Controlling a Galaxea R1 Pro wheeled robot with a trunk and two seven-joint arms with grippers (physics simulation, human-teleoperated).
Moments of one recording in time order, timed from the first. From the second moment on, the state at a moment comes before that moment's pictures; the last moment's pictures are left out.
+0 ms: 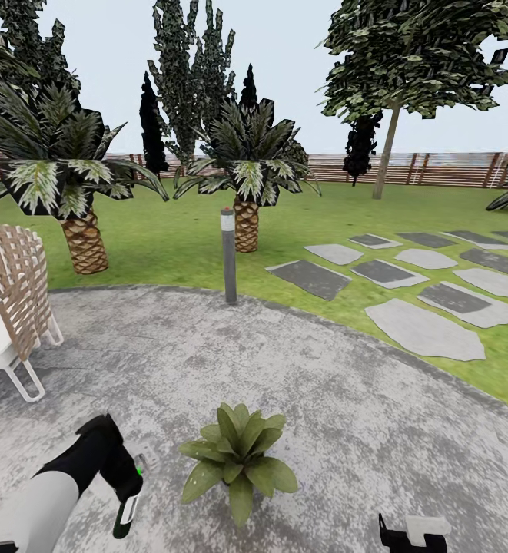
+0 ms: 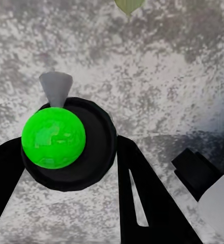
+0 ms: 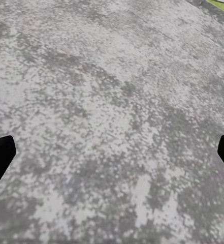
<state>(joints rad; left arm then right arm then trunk) -0.69 0.14 0.10 -0.53 -1.09 0.51 -1.11 -0.36 -0.09 -0.55 -0.17 0.54 -0.54 -0.11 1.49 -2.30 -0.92</state>
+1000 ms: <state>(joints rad) -0.64 0.11 0.12 -0.49 -1.10 0.51 -0.96 -0.36 -0.09 -0.54 -0.17 0.54 -0.54 -0.11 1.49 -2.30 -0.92</state>
